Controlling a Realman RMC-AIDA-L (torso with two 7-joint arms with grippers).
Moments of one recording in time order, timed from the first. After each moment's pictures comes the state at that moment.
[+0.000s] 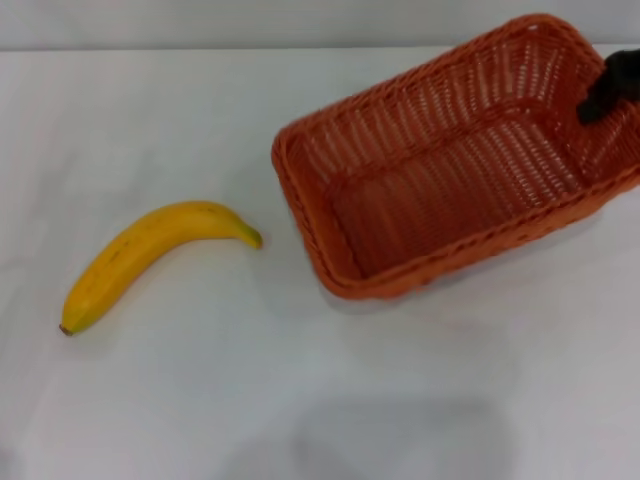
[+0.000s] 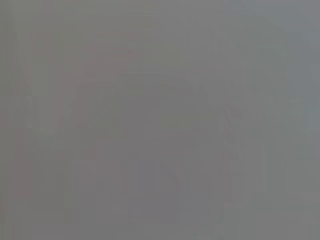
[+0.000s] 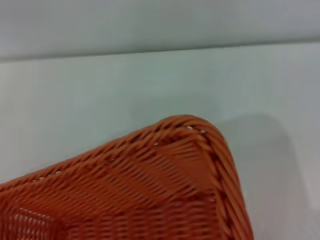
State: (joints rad) left arm -0.44 -2.04 2.84 -0.38 -1.56 1.52 -0.83; right arm 0.99 1.83 -0.73 -0.75 -2.64 -1.56 2.73
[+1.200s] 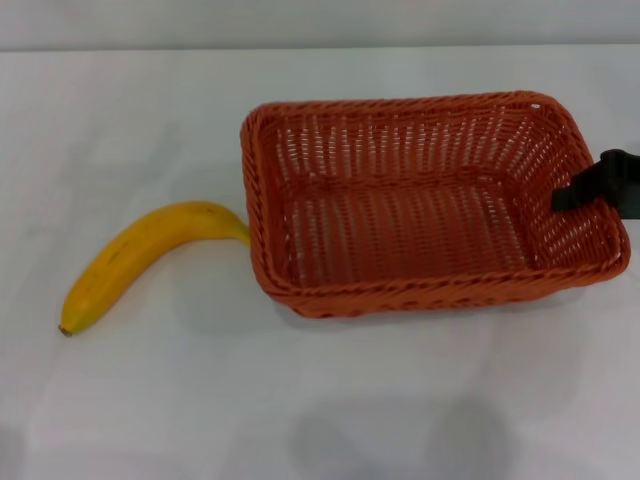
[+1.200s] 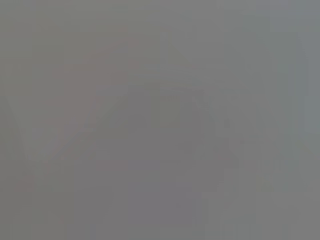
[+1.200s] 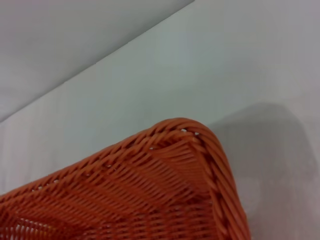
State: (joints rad) left arm -0.50 -2.00 2.84 -0.37 -1.57 1.49 -0.75; right arm 0.61 2.01 -0.76 -1.01 -2.34 -1.56 2.83
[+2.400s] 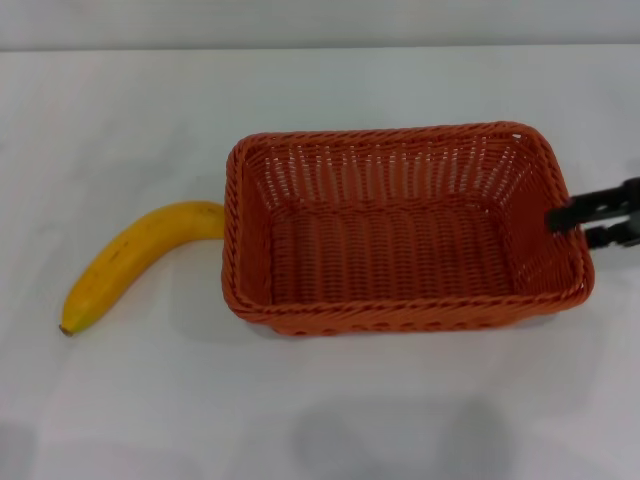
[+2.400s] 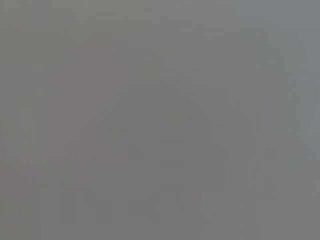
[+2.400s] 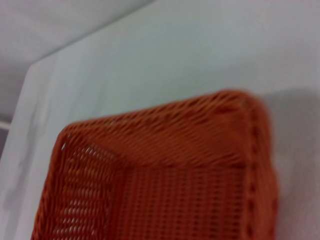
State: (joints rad) left arm -0.51 -2.03 2.84 -0.38 -1.57 1.49 -0.75; right arm 0.60 1.94 -0.75 -0.97 -2.27 -1.71 2.62
